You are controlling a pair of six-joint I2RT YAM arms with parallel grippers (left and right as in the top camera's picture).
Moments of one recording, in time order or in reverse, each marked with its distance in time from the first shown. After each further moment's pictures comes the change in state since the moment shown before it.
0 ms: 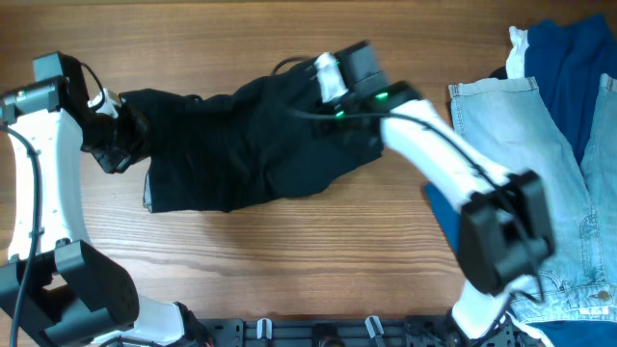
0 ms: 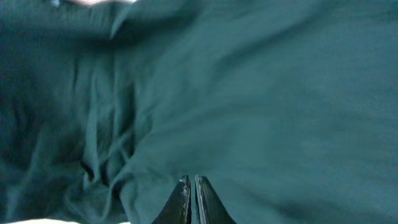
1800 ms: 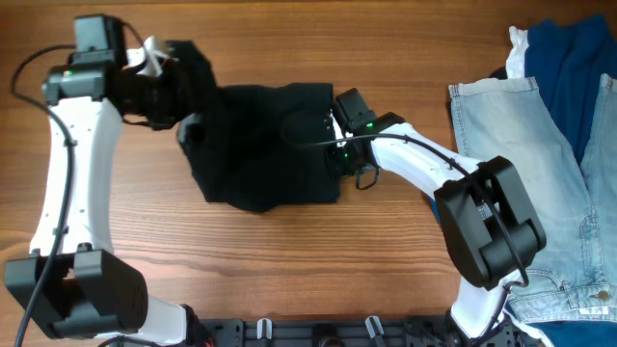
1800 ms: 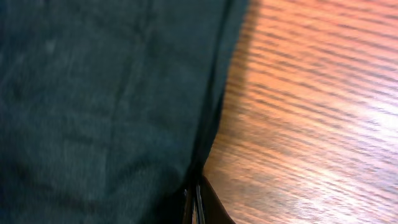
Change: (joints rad) left arm -0.218 0.000 0.074 0.247 0.226 -0.112; right arm 0.009 0.035 -0.227 -0.069 0.228 0.061
